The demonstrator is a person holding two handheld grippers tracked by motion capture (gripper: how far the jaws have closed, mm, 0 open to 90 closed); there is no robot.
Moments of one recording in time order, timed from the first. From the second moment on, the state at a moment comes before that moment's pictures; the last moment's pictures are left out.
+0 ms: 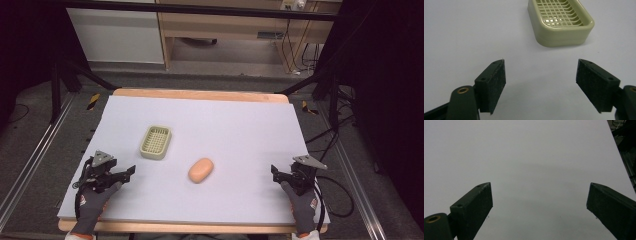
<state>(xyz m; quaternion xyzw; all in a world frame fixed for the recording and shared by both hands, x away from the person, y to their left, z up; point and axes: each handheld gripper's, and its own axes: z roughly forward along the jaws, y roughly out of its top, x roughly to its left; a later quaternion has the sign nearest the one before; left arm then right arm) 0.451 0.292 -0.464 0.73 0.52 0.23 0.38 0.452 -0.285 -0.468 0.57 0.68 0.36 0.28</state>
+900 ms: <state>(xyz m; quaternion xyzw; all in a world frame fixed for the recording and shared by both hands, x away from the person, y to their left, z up) 0.448 0.265 -0.448 0.75 0.49 0.20 0.39 0.452 -0.274 -0.470 0.56 0.69 0.34 0.29</state>
